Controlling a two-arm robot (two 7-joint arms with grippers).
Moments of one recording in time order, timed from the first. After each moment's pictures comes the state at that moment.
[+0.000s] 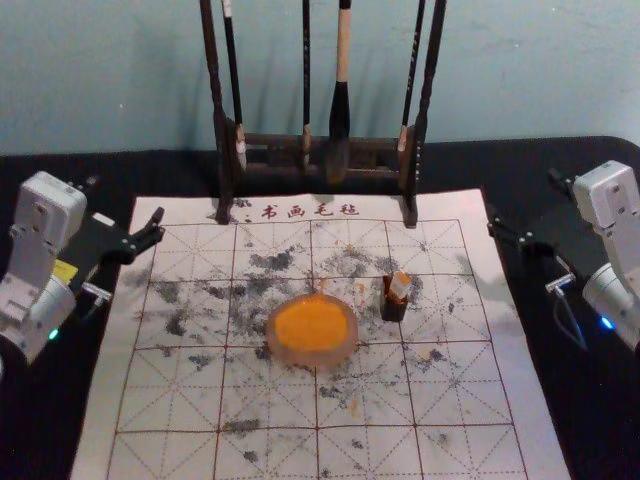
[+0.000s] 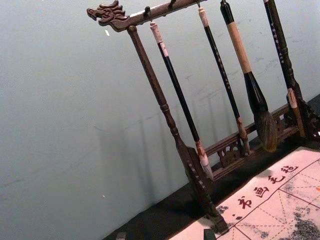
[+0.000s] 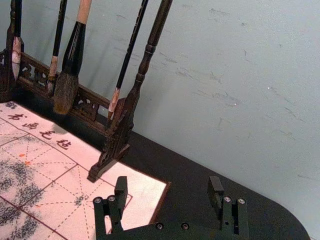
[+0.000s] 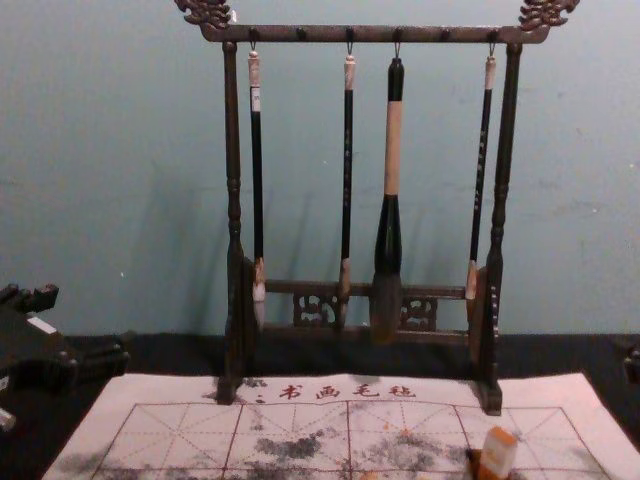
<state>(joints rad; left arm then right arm) -0.20 0.60 0.45 -1.41 -0.25 -0.12 0.03 0.20 0.60 -0.45 -1.41 0.25 -0.12 -0.03</state>
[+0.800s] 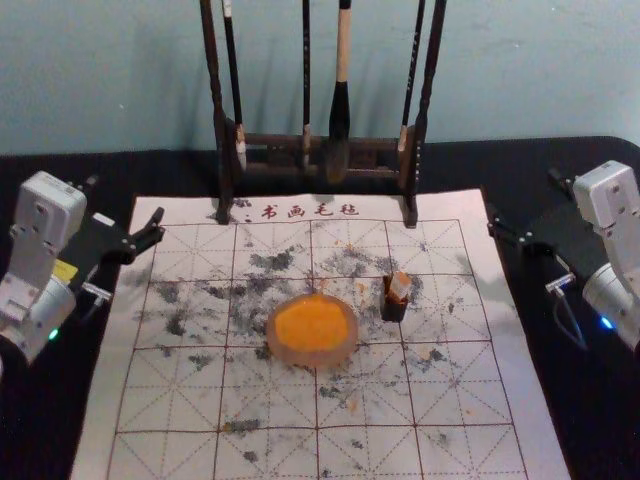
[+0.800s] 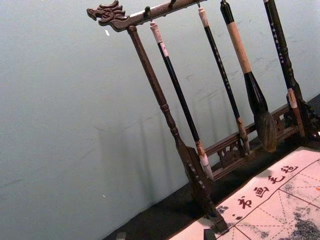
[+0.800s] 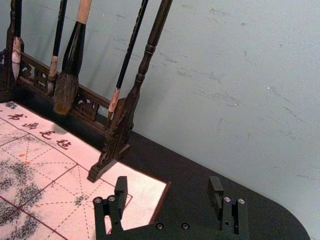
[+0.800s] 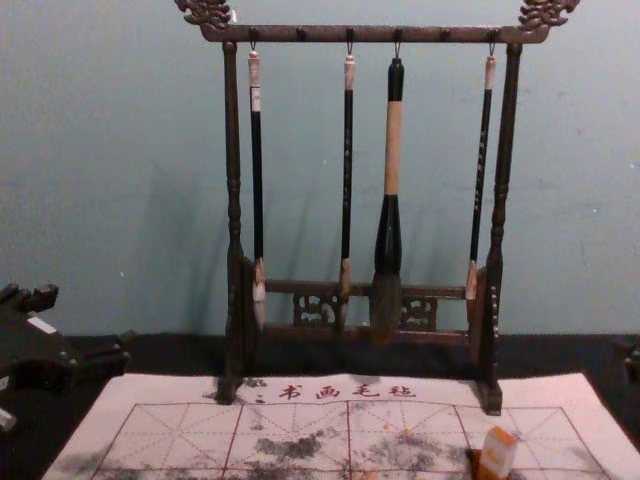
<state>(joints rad) -0.20 0.60 0.45 -1.41 -0.25 -0.12 0.03 0.20 0.60 -0.45 -1.41 0.25 -0.12 -0.03</state>
